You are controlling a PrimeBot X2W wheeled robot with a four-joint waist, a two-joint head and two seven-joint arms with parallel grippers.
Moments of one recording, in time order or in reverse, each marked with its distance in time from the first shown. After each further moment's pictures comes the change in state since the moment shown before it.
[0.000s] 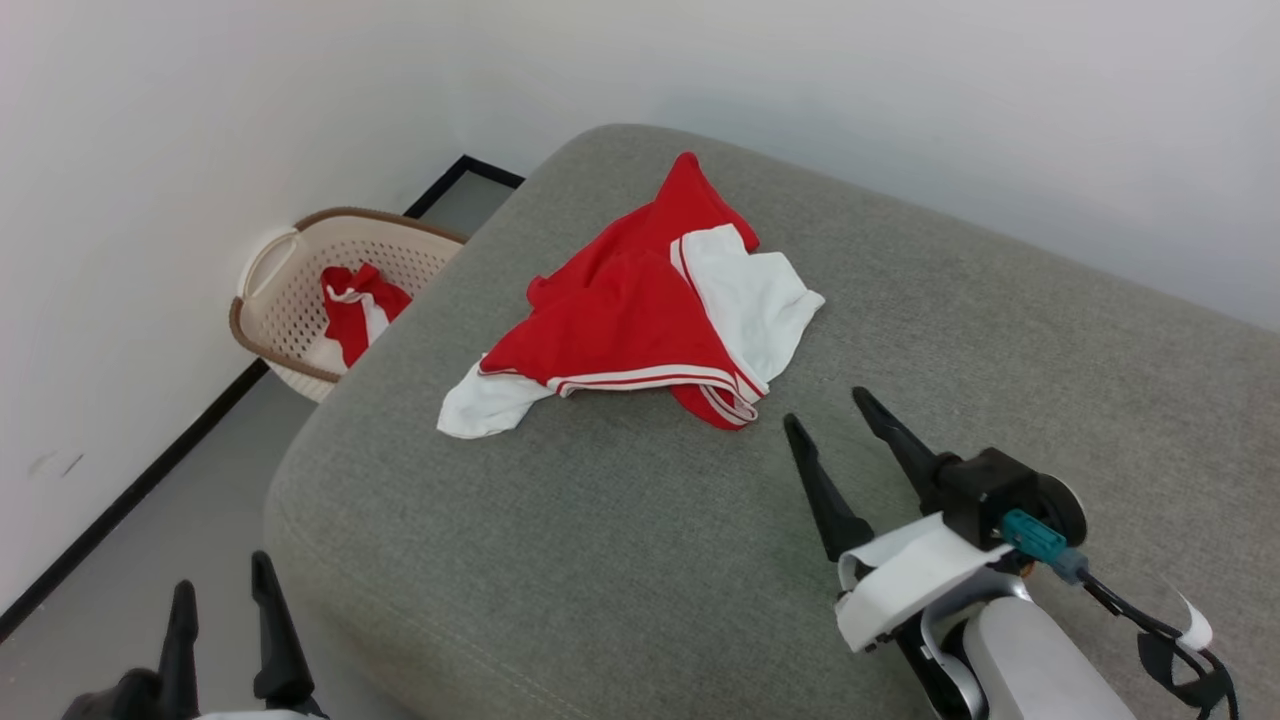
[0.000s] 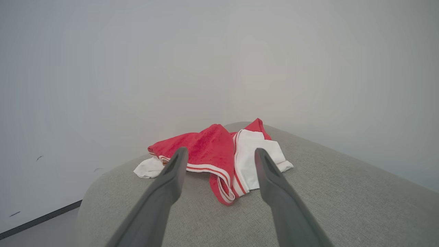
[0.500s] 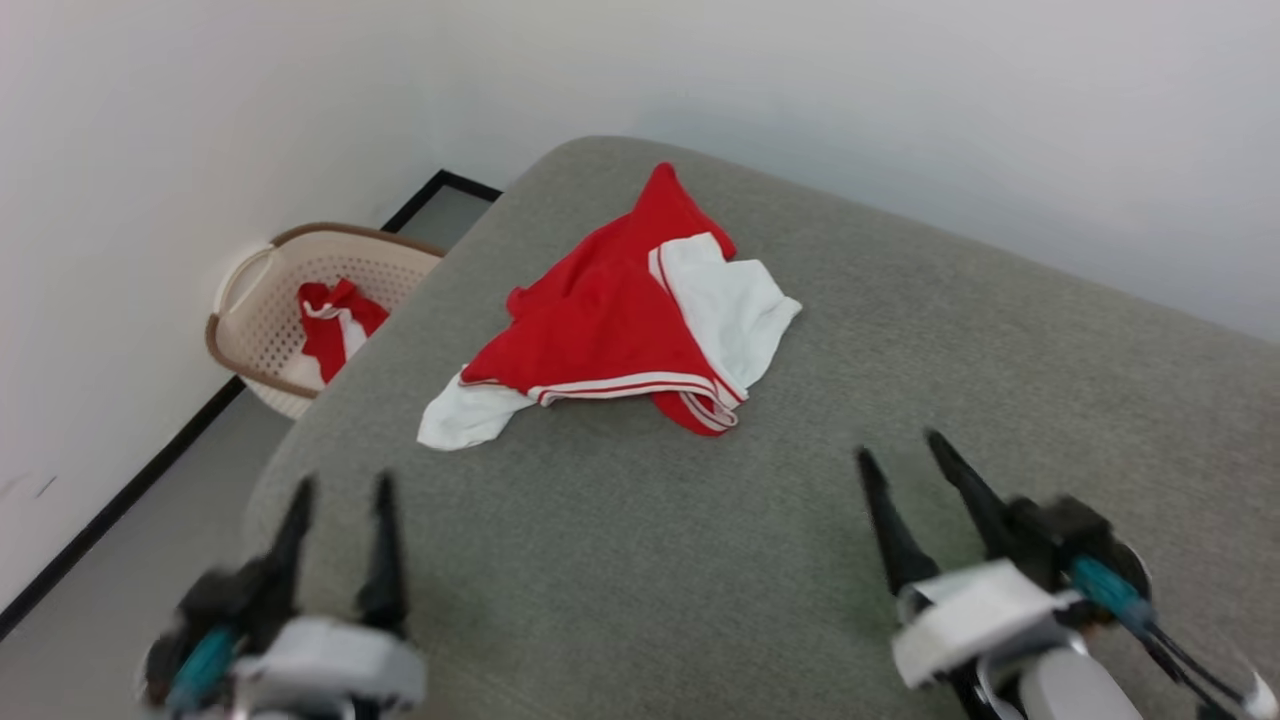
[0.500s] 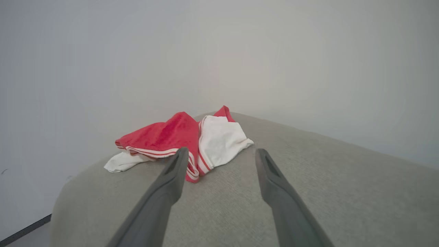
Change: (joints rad) left arm -0.161 0.035 -0.124 0.123 0.107 -0.120 0.000; right arm 0.105 -0.002 -0.119 -0.036 -0.003 0.000 0.000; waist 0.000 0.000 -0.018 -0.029
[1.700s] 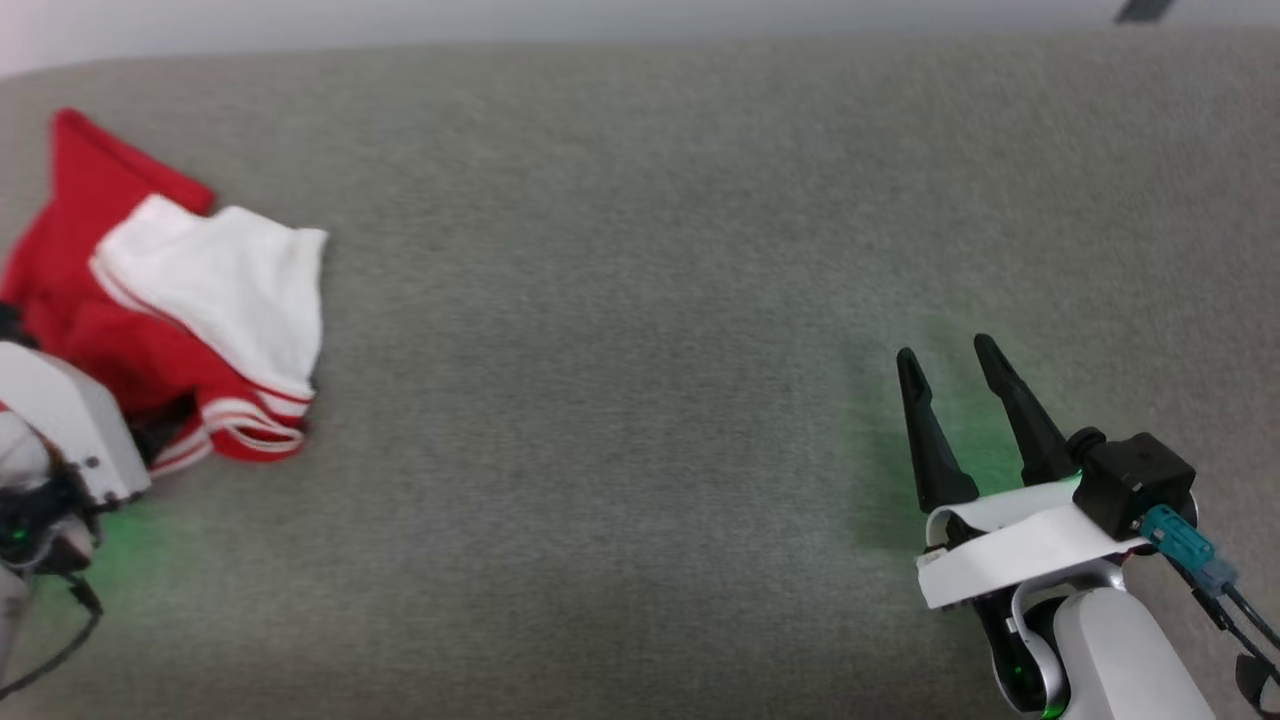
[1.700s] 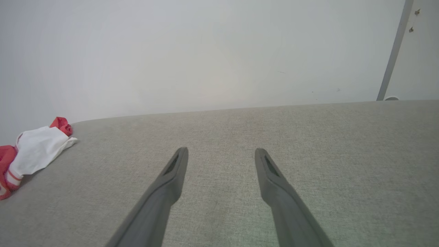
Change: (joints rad) left arm -0.656 0.614 -0.552 0.614 -0.876 -0.023 0.731; right arm -0.033 0.006 -0.067 -0.150 0.025 0.000 -0.001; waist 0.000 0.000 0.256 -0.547
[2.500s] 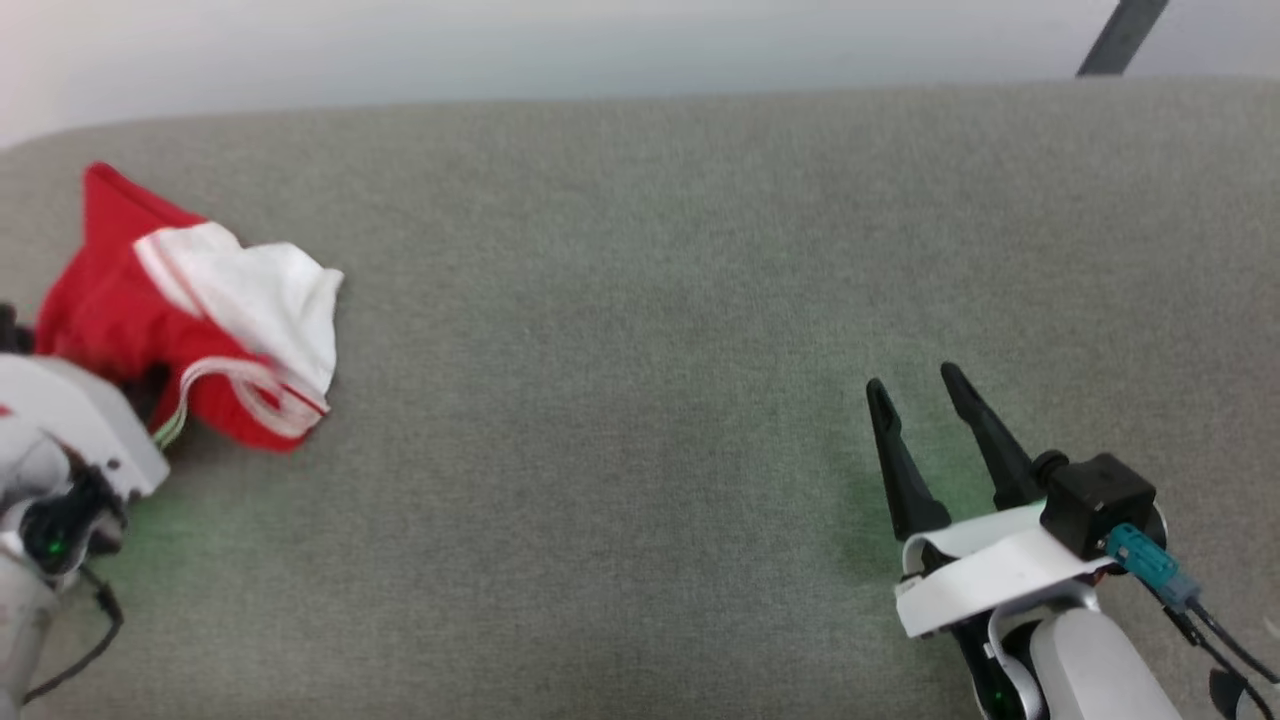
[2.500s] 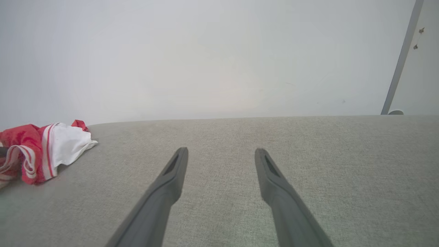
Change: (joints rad) left arm -0.012 0.012 -0.149 0.033 -0.100 0.002 -0.306; right arm 0.012 0.001 0.042 0.017 -0.004 0.000 0.000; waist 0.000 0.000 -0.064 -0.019
